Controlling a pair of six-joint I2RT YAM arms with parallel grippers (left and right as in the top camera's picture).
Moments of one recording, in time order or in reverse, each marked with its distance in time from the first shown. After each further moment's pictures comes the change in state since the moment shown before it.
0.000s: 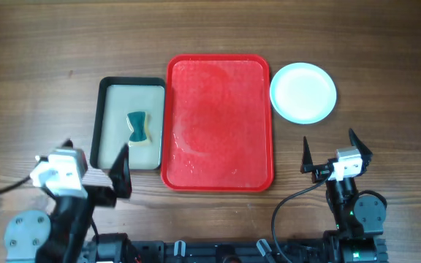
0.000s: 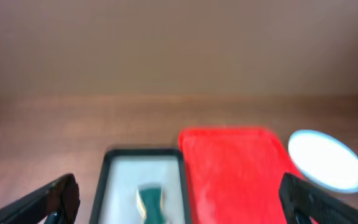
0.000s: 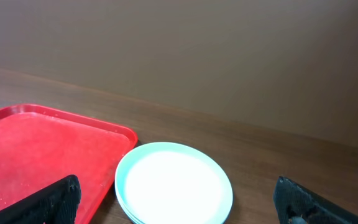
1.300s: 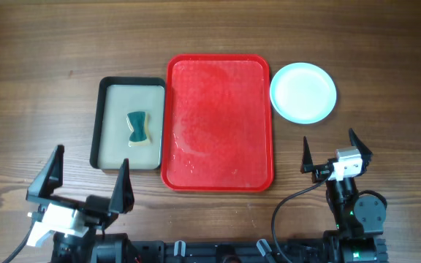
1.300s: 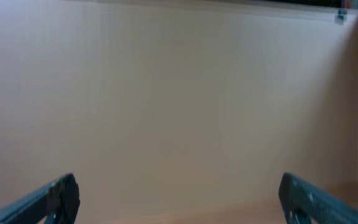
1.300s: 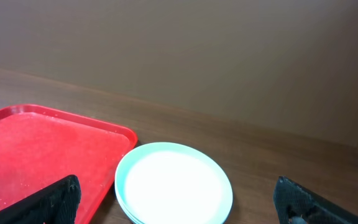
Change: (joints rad) left arm 0.000 -0.342 -0.320 0.617 0.083 0.000; right arm 0.000 0.000 0.000 0.000 0.000 0.000
